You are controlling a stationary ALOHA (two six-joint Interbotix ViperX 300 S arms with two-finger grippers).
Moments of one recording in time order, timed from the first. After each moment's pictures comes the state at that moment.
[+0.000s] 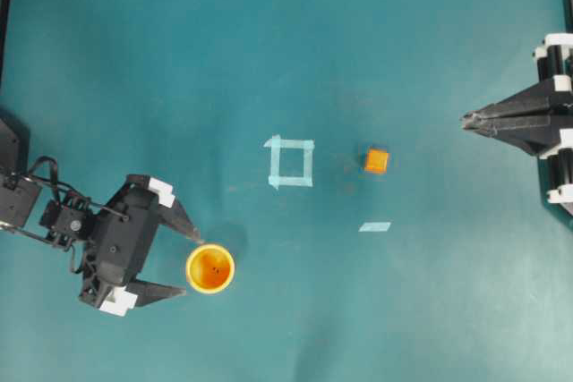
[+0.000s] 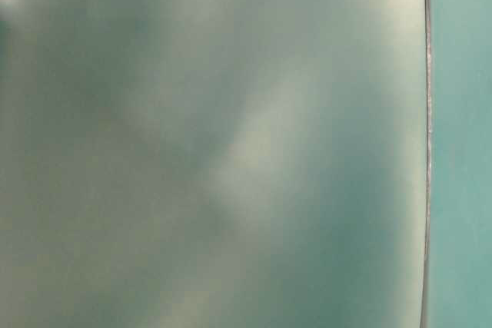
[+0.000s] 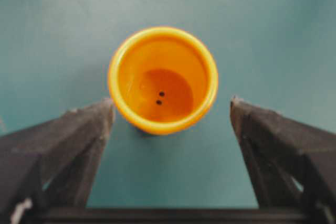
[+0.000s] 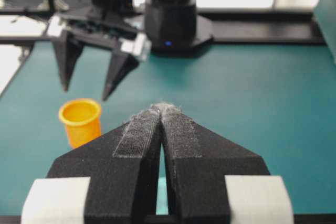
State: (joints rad) left arm -0.35 -0.16 0.96 0.01 -0.12 -0.05; right arm 0.00 -0.94 1.17 0.00 -0.24 0.02
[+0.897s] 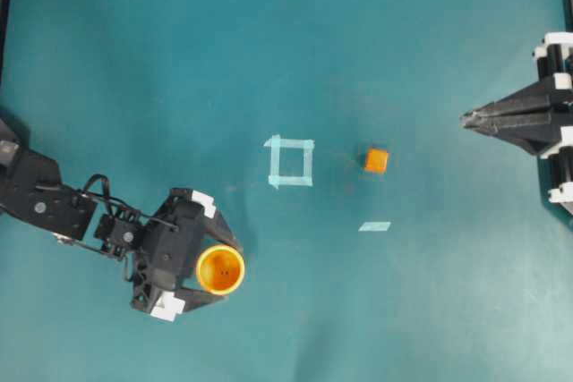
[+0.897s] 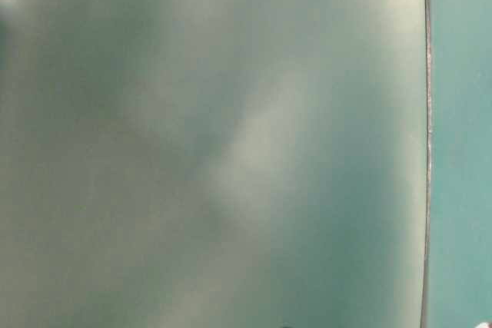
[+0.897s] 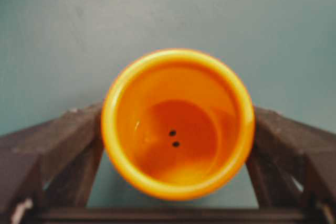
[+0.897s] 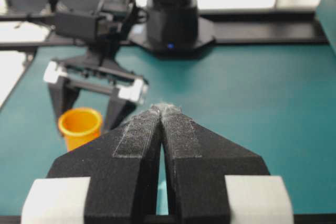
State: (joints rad) left arm -0.33 0.11 0.87 0.01 -0.35 -0.06; right arm 0.00 -0.94 1.16 0.00 -0.24 0.04
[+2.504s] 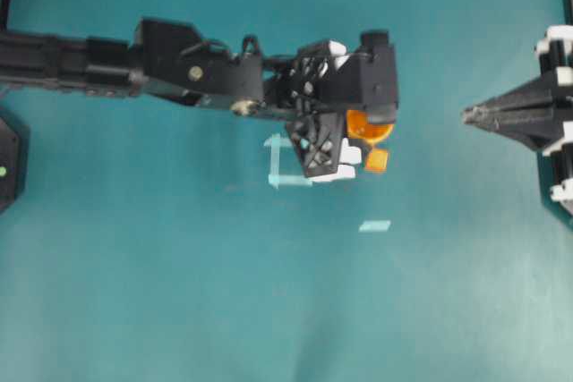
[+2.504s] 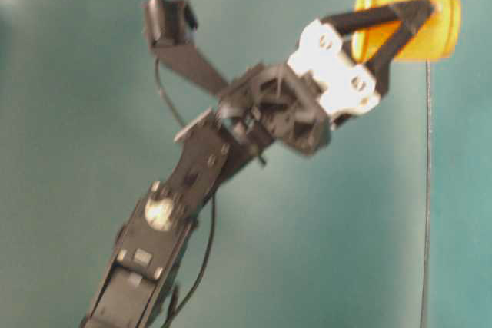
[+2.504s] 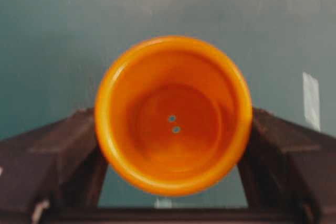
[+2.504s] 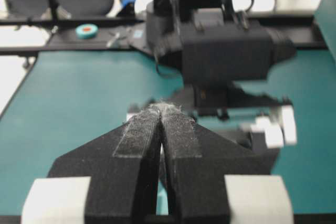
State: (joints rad) left arm 0.08 0.35 0.05 0.02 0.39 0.05; right arm 0.00 -0.94 1.12 0.00 -0.20 0.04
